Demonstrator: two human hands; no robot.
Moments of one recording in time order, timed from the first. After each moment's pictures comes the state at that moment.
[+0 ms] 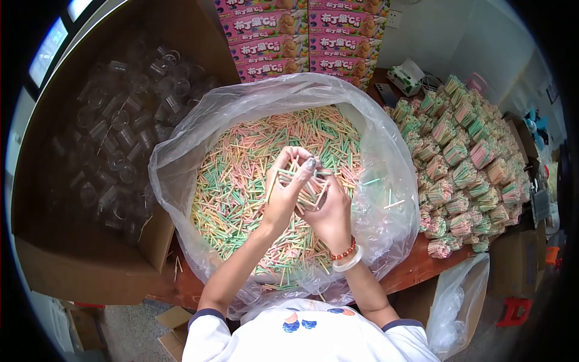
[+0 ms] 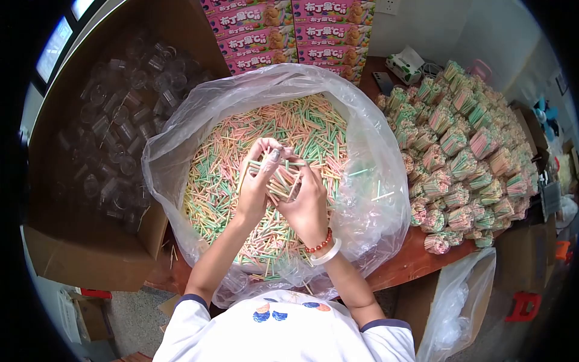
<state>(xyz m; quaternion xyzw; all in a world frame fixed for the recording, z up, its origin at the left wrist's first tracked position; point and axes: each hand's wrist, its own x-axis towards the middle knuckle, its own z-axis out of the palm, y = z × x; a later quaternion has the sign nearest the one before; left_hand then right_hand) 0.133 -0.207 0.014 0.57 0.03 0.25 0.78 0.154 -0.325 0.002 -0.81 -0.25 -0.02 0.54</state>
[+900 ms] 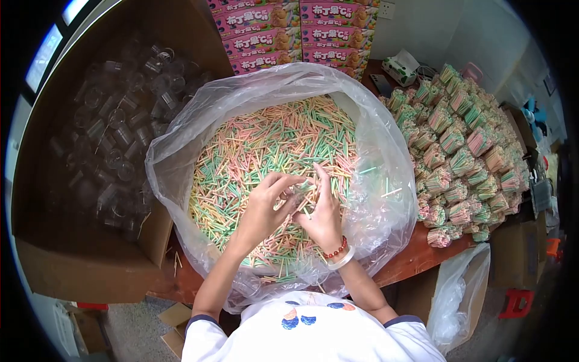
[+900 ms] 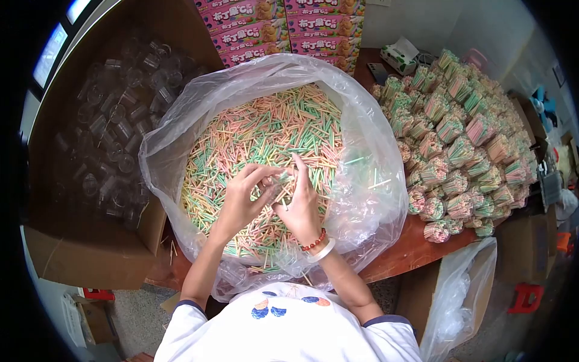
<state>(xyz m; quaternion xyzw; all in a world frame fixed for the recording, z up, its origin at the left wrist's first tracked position) 0.074 -0.194 0.011 0.89 0.00 0.20 0.42 0.140 -0.331 -0.043 -0.76 -0.28 0.02 0.59</state>
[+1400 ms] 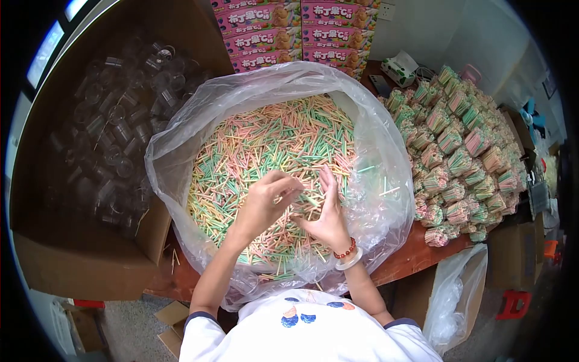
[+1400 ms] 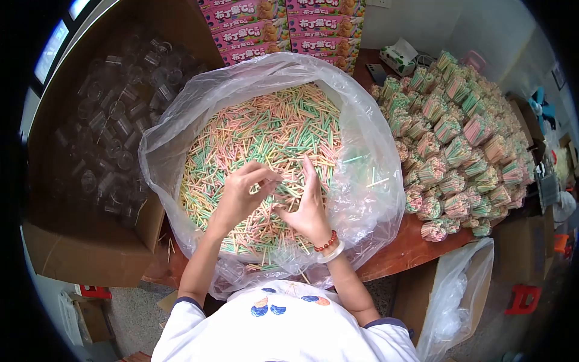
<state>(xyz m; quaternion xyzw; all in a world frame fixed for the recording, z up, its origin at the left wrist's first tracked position) 0.078 -0.184 0.006 0.90 -0.05 0.20 0.39 0.139 -0.359 -0.057 -0.75 -0.32 0.04 0.58</state>
